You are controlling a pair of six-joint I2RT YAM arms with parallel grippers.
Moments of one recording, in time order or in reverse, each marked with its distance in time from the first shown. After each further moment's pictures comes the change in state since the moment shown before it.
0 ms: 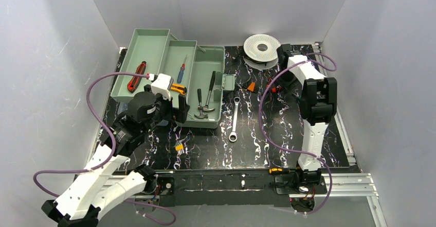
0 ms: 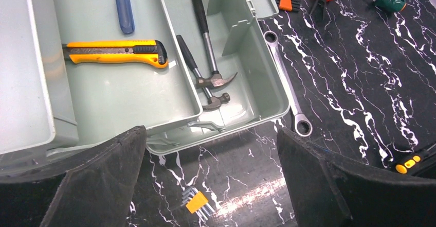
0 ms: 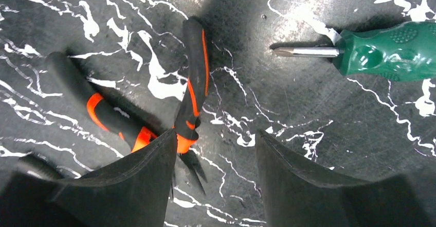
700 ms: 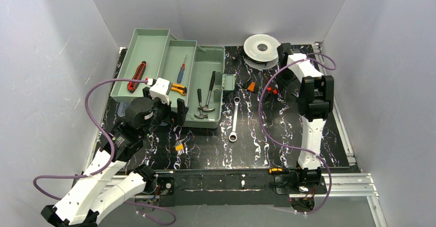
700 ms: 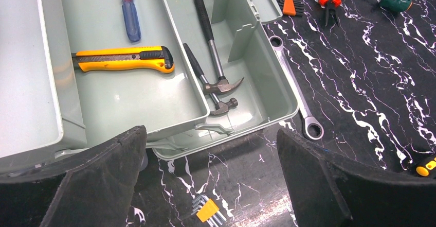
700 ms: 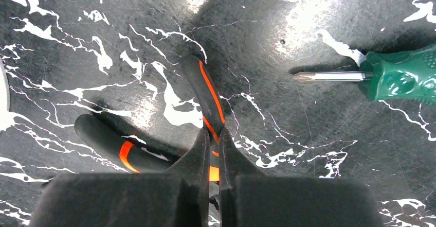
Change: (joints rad) left arm 0.000 -0.079 -0.086 0.070 -0.005 0.058; right arm -0.023 0.112 0.110 -0.029 -0.007 0.043
